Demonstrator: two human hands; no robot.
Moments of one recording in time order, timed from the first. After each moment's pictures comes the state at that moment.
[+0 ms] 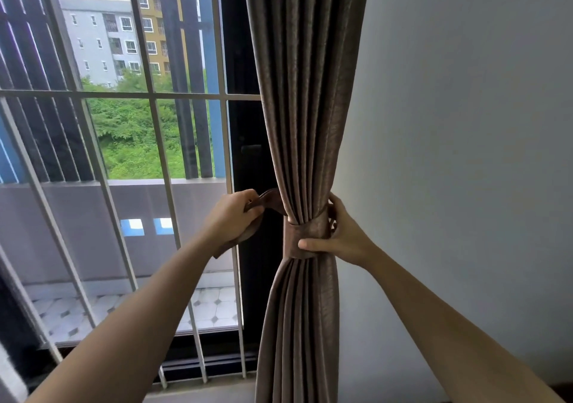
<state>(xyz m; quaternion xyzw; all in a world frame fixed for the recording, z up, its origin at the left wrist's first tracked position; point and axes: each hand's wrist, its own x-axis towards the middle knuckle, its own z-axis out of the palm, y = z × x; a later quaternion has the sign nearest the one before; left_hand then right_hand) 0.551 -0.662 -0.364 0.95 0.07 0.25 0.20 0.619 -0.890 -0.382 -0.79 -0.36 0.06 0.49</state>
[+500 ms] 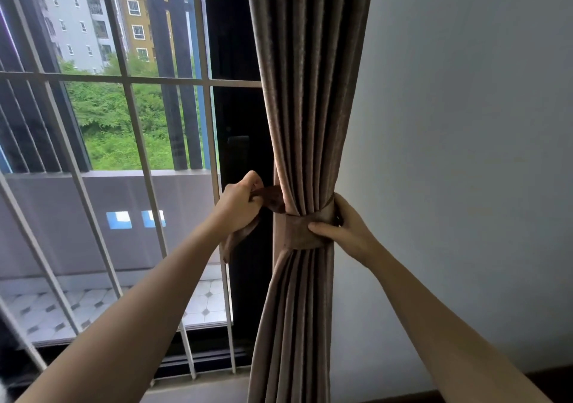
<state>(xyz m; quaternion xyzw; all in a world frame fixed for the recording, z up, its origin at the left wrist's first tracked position) 0.582 -0.680 -0.366 0.93 0.07 0.25 0.27 0.635 -0.902 -0.392 -0.75 -0.33 0.05 0.57</state>
